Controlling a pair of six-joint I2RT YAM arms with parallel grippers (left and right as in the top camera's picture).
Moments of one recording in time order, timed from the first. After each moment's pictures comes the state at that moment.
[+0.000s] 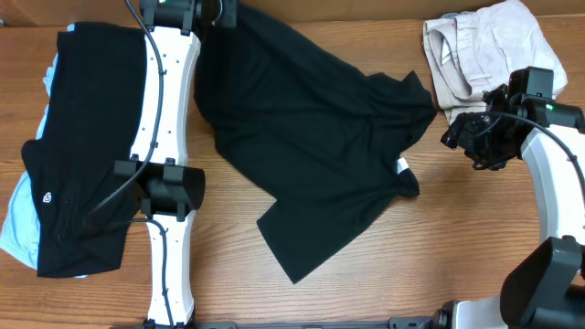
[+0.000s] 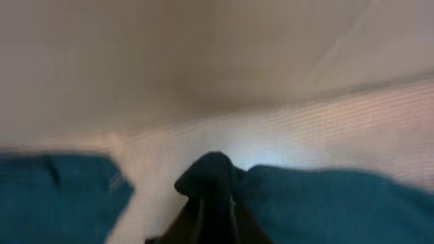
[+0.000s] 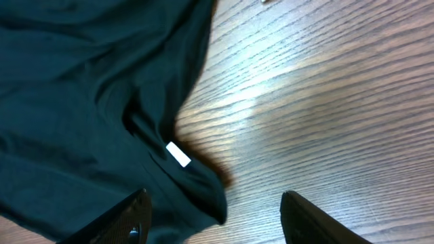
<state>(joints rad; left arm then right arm) -0.14 2.46 2.81 -1.04 0.00 0.00 -0.23 1.64 1.34 -1.01 -0.25 0.23</state>
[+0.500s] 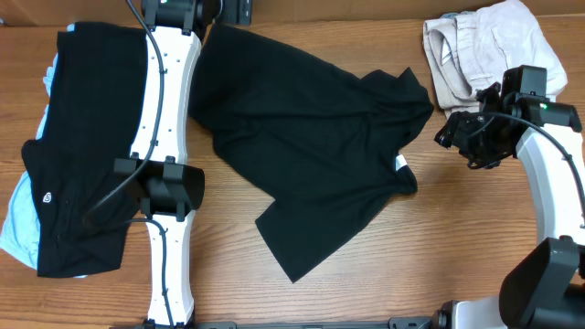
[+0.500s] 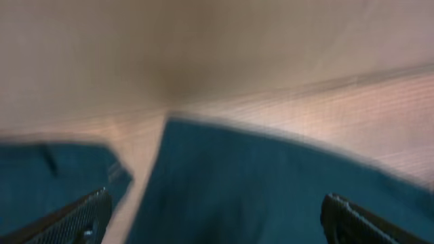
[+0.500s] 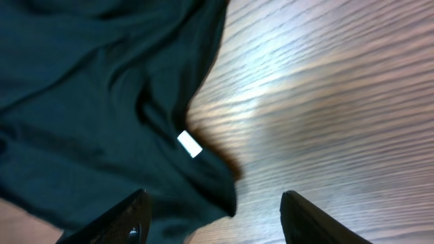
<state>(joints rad) -0.14 2.46 2.77 -1.12 0.00 -0.02 -0.19 1.64 1.34 -1.02 -0.29 0.23</state>
